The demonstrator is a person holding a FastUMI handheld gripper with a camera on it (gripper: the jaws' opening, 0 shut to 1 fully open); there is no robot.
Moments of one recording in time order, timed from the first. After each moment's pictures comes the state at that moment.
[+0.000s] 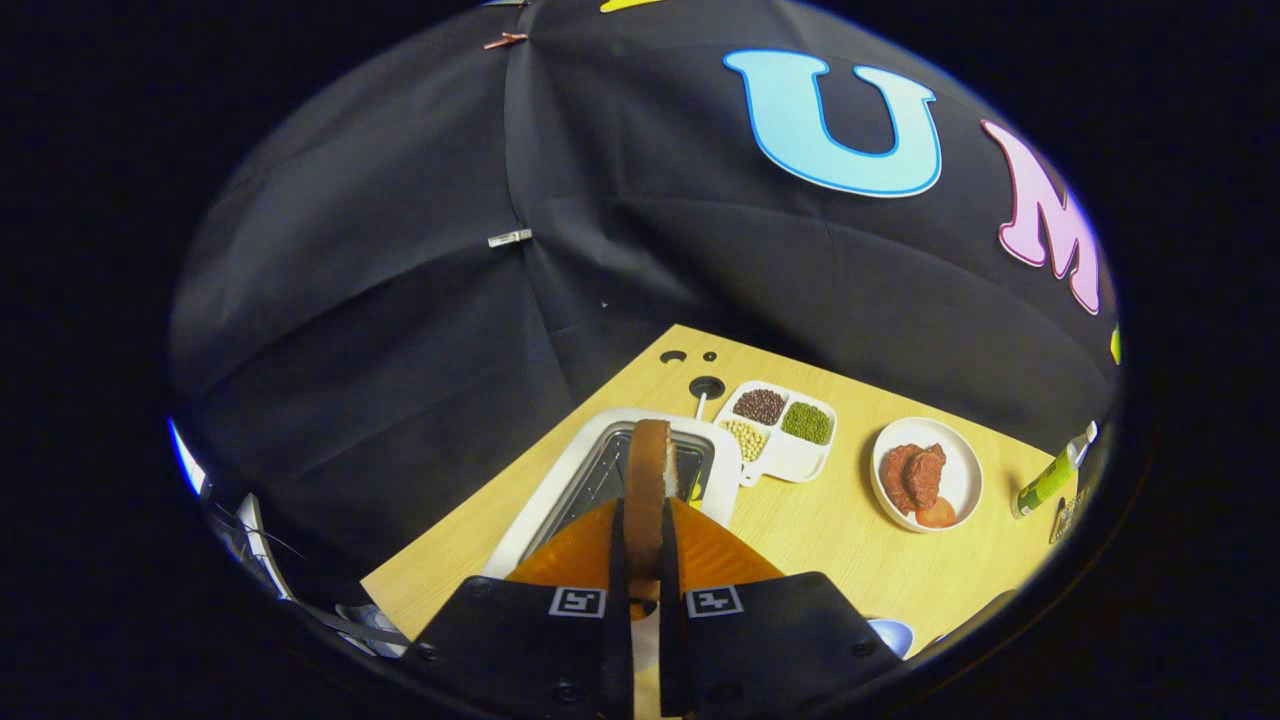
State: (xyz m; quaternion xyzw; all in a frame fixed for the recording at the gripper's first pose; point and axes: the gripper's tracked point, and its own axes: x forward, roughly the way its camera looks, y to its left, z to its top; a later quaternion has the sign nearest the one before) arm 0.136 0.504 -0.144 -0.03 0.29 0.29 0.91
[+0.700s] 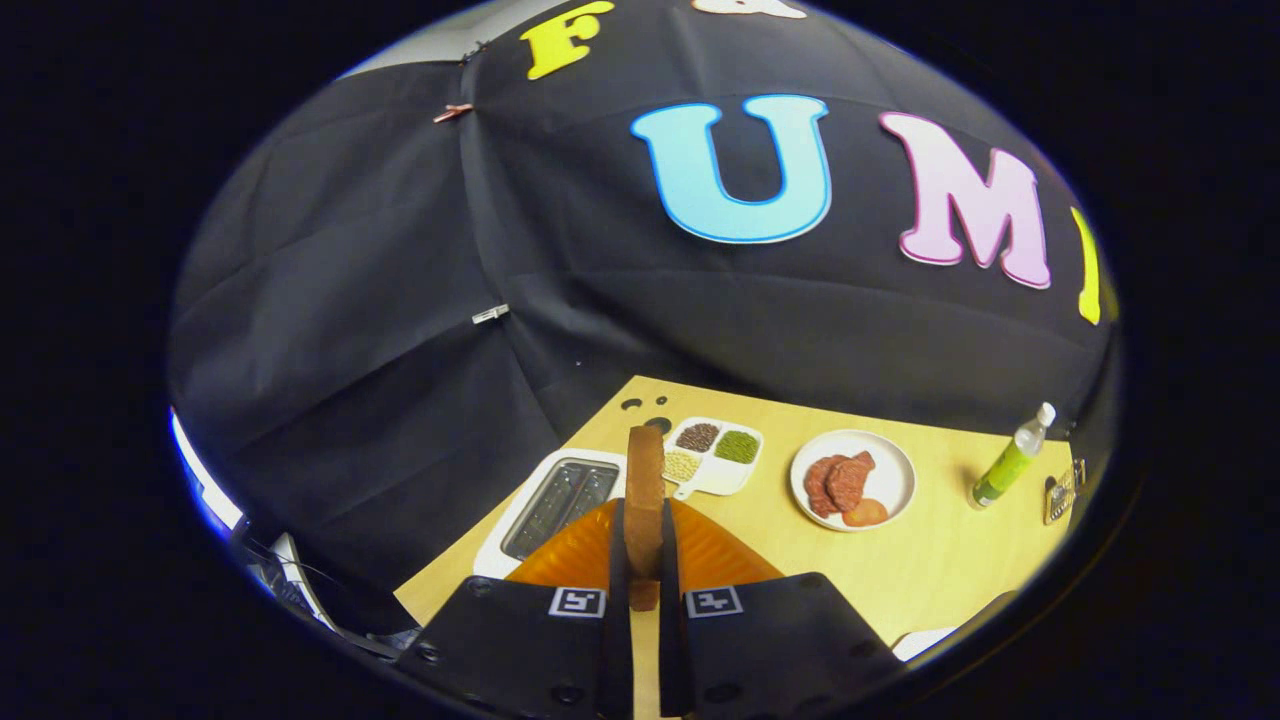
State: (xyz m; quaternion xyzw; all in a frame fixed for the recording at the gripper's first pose) arm 0.122 0.369 -0.088 0.05 0.27 0.26 0.93
